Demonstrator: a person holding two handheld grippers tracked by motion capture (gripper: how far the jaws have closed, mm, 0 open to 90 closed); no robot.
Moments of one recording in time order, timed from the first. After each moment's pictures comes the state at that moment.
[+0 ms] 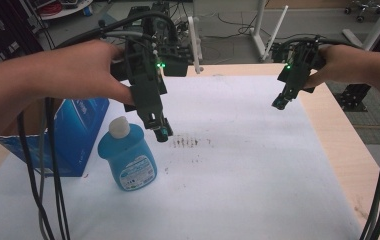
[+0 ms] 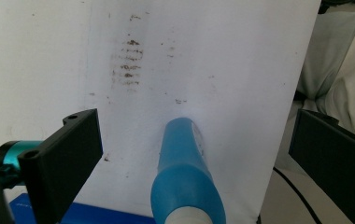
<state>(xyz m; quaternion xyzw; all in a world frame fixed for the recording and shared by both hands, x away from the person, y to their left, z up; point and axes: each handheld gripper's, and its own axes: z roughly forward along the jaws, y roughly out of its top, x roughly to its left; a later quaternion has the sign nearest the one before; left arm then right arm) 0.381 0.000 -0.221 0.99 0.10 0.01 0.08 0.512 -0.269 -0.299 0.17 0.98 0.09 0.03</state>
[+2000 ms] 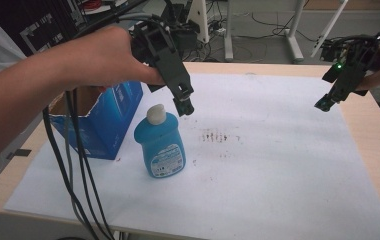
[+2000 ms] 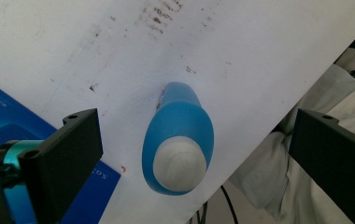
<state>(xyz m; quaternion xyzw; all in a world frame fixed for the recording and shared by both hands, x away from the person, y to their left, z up) 0.380 0.043 -0.211 0.93 0.35 0.01 0.07 0.502 -0.279 -0.293 0.17 0.98 0.10 0.04</state>
